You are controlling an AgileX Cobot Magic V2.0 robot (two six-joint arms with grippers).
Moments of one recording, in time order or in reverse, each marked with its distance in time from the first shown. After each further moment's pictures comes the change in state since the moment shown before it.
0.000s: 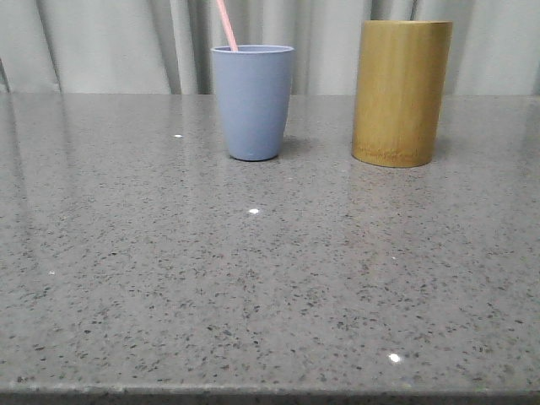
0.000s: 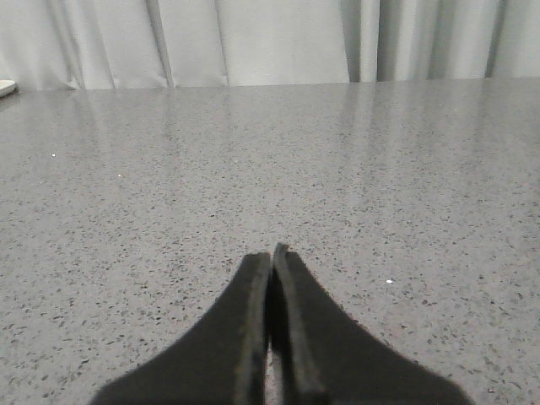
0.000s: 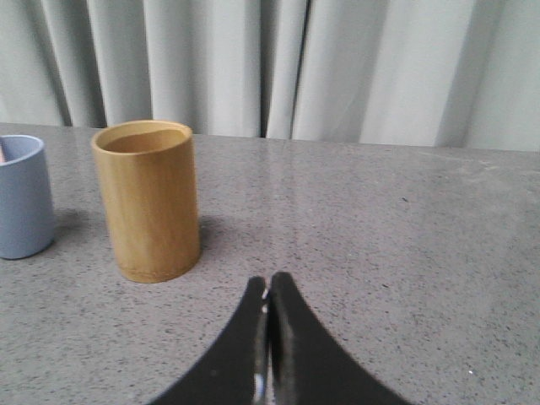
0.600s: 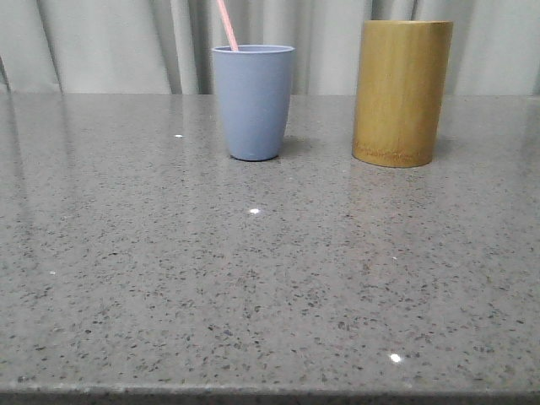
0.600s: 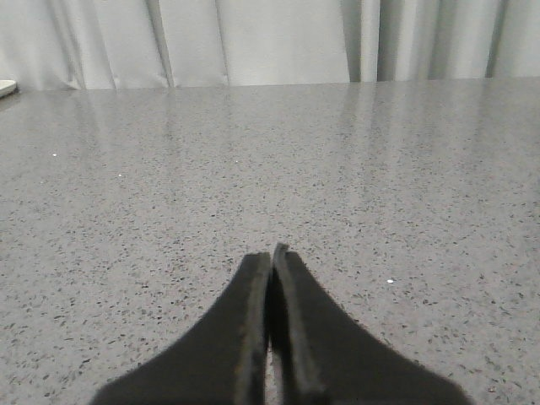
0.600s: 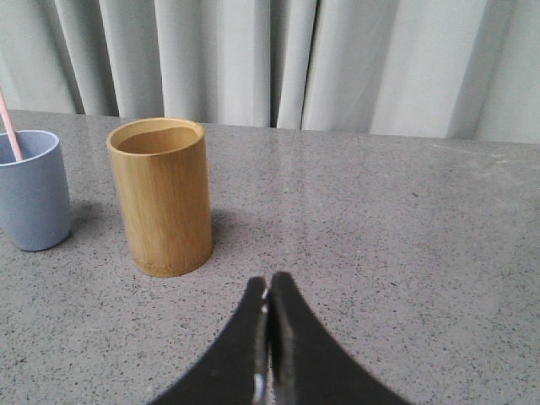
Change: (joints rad) left arm 0.000 0.000 0.000 0.000 0.000 0.000; right arm 0.048 0.062 -0.120 0.000 0.111 0.000
